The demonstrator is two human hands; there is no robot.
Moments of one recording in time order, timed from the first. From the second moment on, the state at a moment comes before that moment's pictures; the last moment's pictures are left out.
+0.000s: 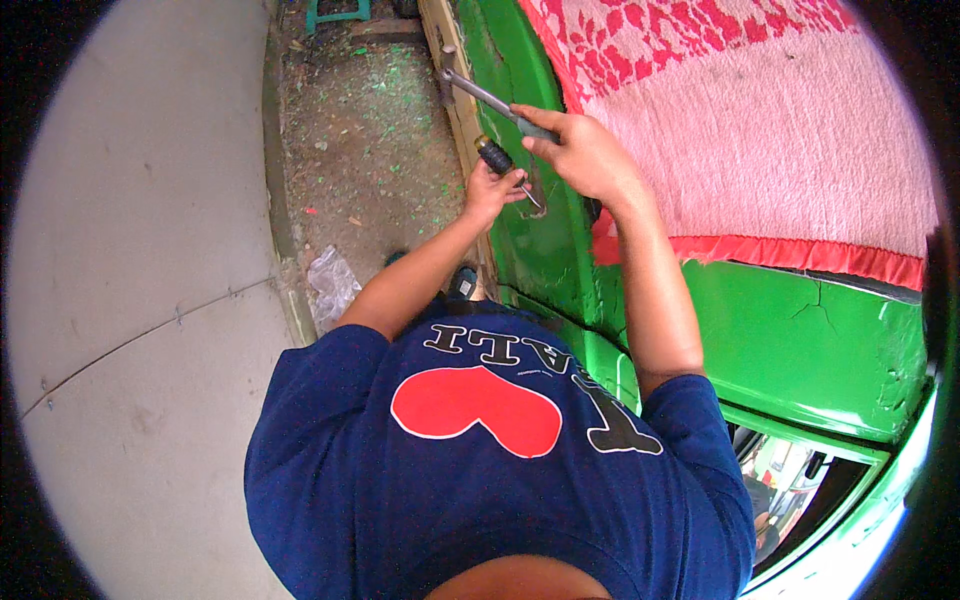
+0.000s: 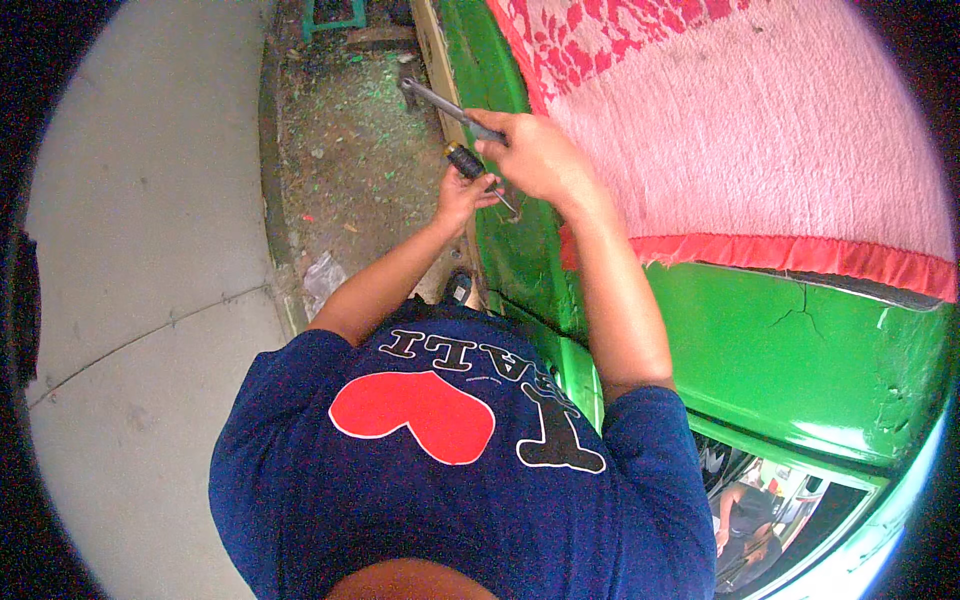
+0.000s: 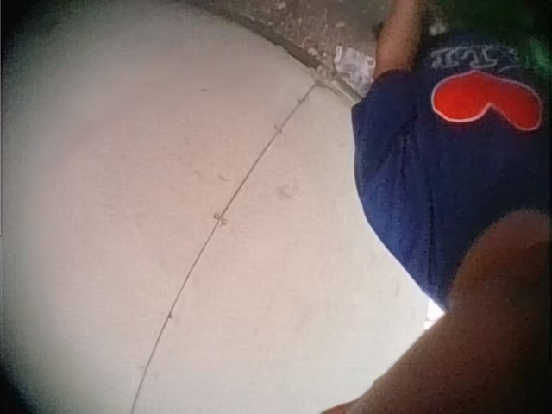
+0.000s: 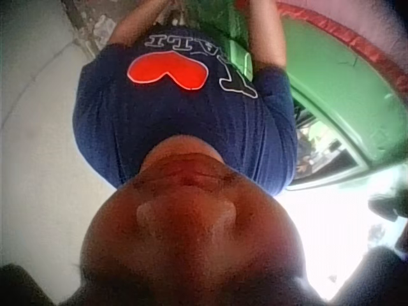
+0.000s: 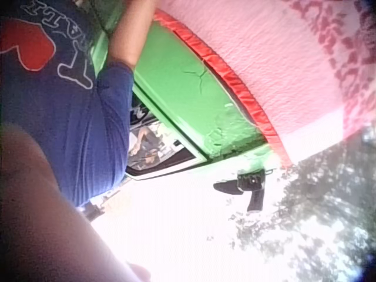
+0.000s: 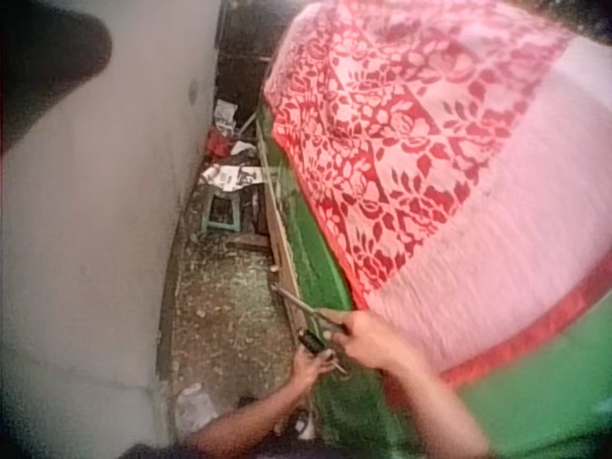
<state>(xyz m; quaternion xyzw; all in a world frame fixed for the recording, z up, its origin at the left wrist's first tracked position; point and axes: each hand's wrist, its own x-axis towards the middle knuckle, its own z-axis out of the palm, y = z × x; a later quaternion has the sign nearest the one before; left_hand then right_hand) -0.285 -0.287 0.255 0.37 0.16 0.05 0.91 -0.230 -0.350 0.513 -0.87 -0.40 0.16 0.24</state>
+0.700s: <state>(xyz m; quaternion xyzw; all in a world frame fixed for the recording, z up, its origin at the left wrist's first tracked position) -0.285 -0.286 0.255 0.36 0.18 0.03 0.92 -0.233 -0.375 0.511 -0.91 -0.36 0.15 0.16</state>
